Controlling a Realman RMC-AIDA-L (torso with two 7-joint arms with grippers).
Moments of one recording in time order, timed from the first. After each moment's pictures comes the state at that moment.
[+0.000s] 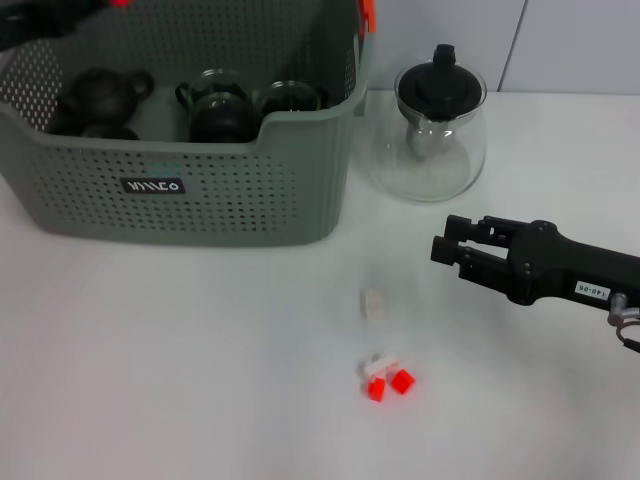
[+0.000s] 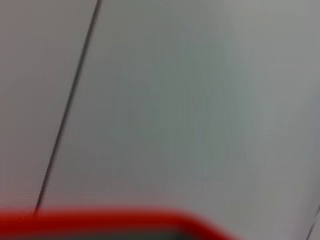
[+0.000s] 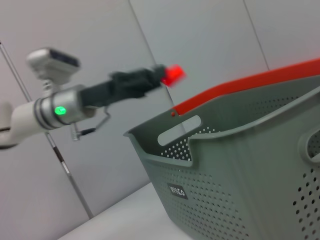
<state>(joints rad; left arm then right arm) -0.63 -1.96 0.38 0.71 1.84 1.47 -1.66 0.47 2.09 -0.76 -0.50 -1.77 -1.54 1.36</state>
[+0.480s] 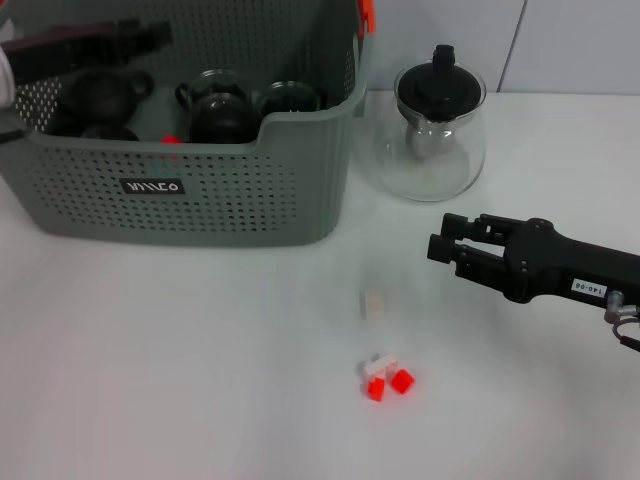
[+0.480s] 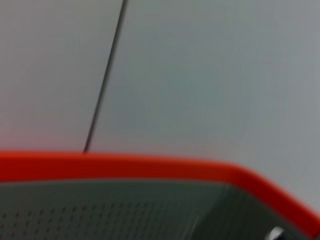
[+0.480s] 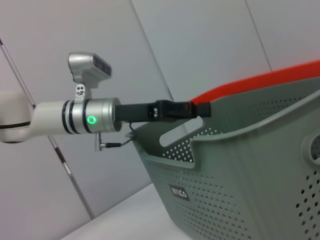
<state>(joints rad) -0.64 -2.01 0.62 0.77 1.93 1.14 -1.83 0.48 2.09 -0.76 -0.50 -1.77 -1.54 1.36</state>
